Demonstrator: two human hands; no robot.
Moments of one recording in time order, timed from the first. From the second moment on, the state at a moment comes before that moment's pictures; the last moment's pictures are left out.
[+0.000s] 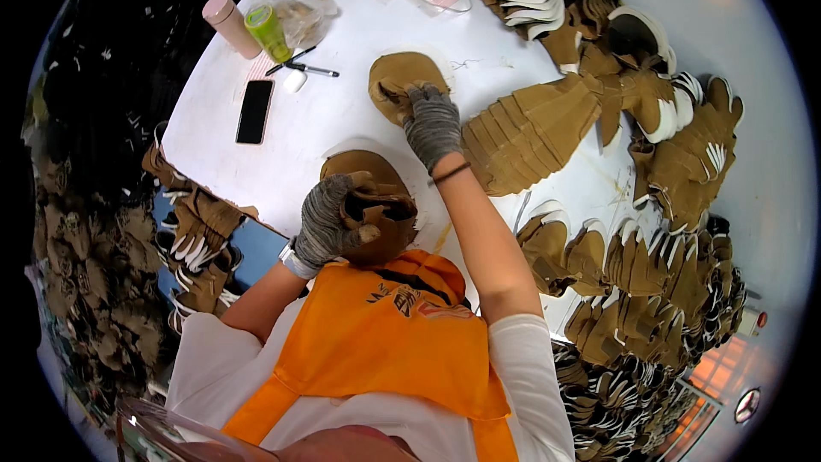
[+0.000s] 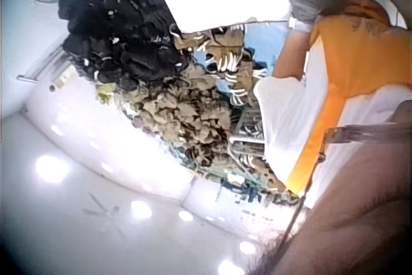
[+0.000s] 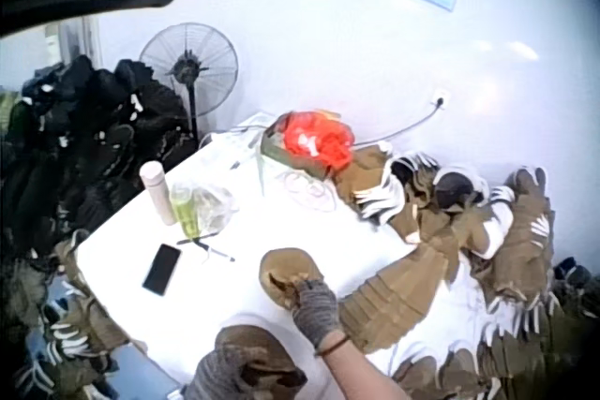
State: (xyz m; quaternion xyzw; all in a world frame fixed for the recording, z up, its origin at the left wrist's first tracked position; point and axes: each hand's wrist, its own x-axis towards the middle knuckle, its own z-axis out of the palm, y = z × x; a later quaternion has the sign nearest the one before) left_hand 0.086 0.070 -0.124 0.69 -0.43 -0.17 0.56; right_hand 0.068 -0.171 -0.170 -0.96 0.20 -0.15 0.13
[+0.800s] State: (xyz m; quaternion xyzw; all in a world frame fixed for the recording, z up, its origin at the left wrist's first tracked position) left_hand 0.112 0.060 -0.143 0.56 -0.13 -0.42 0.70; right_hand 0.100 -0.176 -0.167 -0.98 0.21 -0.01 0.06
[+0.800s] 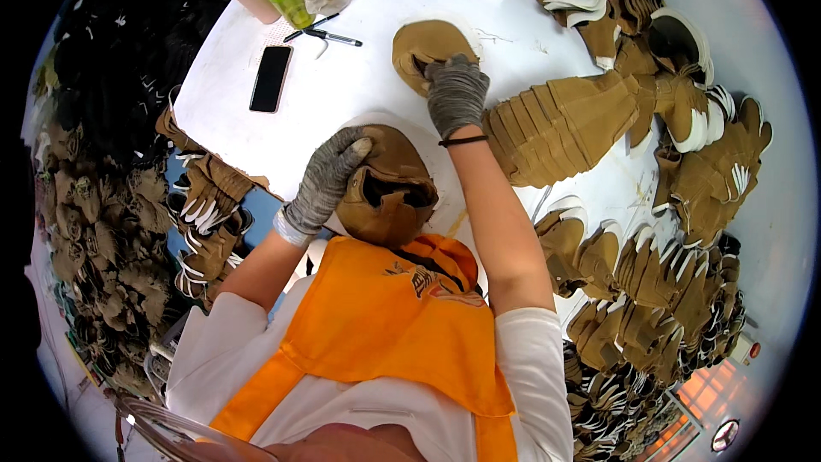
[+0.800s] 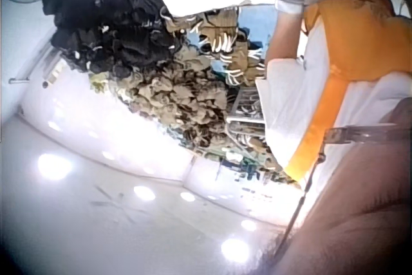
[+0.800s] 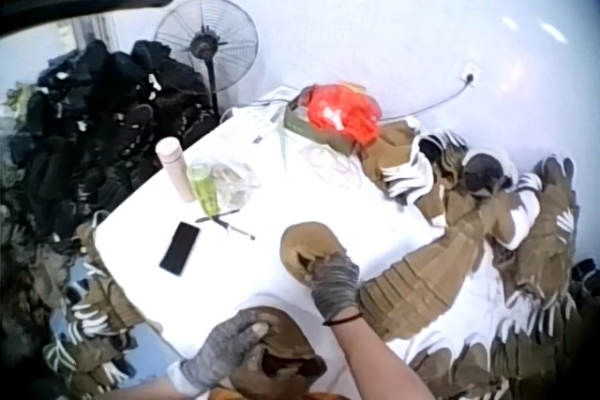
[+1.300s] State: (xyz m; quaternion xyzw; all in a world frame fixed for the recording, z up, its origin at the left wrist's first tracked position) left_hand 0.166 -0.003 -0.127 0.40 -0.07 -0.43 0.80; right_hand 0.036 -0.160 -0.075 -0.72 0.29 -0.28 0.57
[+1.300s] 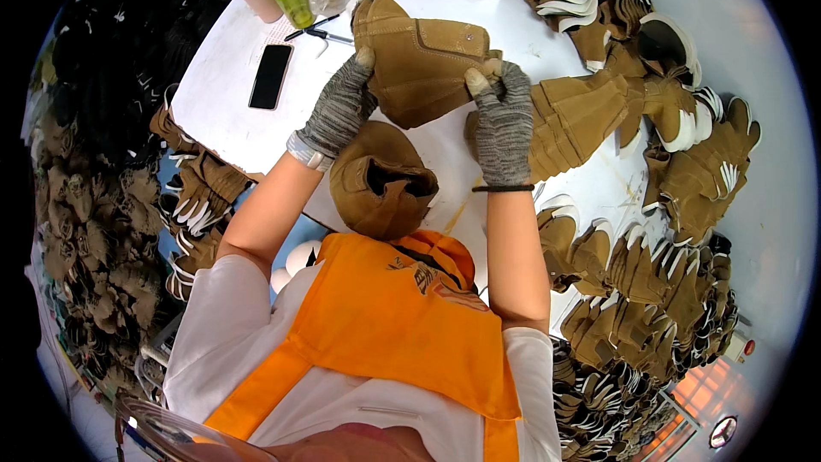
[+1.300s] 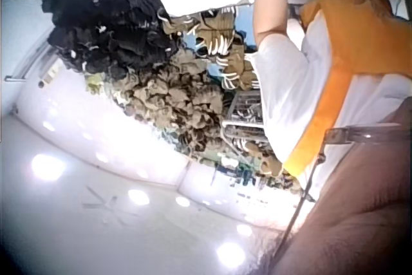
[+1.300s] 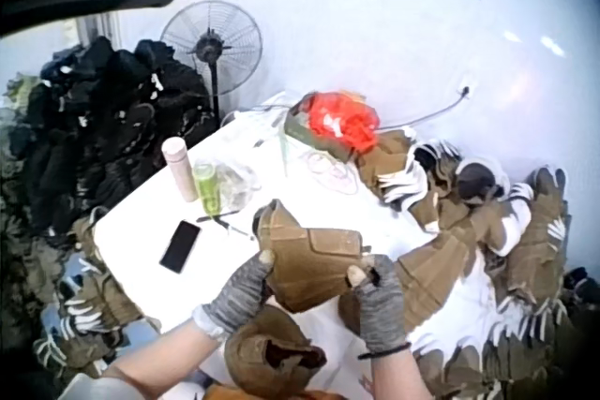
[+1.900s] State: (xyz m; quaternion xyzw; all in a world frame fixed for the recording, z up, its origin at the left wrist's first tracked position) left_hand 0.240 -0.008 -0.322 0.44 0.07 -0.59 0.67; right_hand -0.070 -0.192 0.034 -0.79 0.24 -0.55 0.15
